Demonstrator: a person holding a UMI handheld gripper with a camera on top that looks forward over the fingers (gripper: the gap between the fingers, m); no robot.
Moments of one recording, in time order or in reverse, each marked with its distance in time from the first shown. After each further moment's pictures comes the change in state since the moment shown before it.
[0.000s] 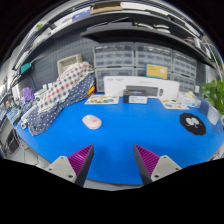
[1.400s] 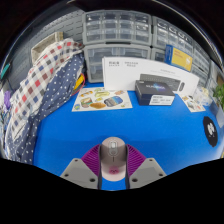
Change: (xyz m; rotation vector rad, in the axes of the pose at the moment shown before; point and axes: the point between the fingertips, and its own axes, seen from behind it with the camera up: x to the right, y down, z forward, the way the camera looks) arm -0.056 -0.060 0.209 -0.238 0.157 0.086
